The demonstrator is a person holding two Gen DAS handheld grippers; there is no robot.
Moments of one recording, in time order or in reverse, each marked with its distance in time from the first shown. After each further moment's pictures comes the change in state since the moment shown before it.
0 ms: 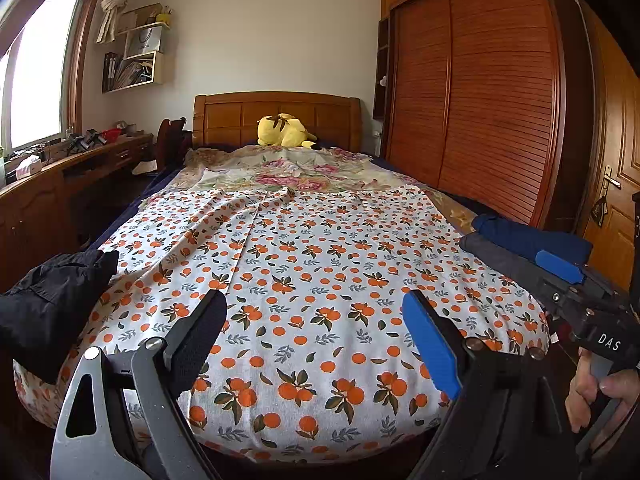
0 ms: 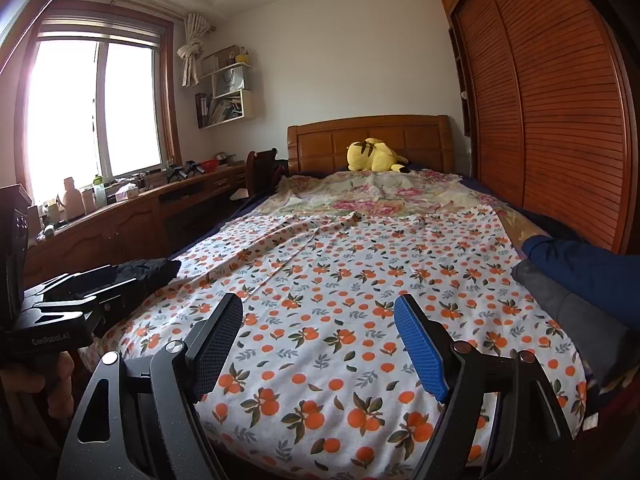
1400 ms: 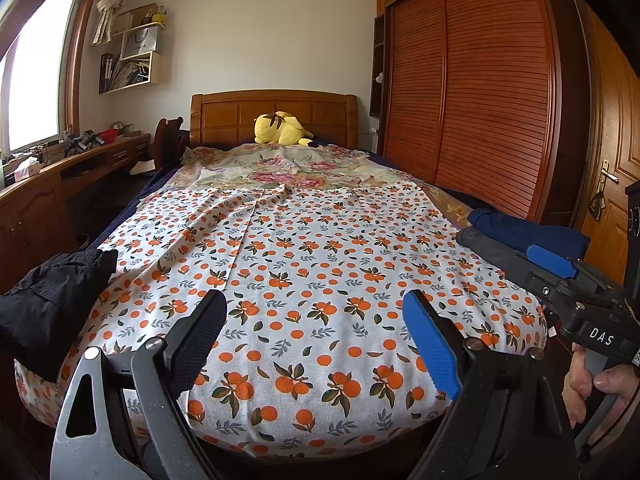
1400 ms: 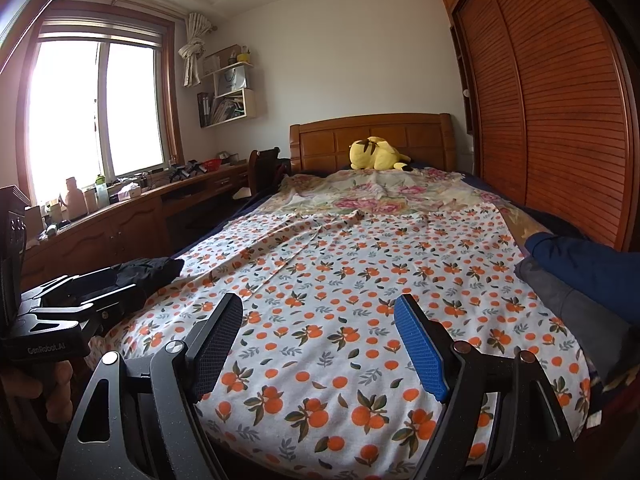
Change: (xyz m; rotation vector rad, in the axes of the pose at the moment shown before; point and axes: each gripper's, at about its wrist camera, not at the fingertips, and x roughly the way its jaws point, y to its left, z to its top) left arm -0.005 -0.002 -0.004 0.005 0.004 -0.005; right arm 0.001 -0.001 -0.002 -0.002 0.005 0.015
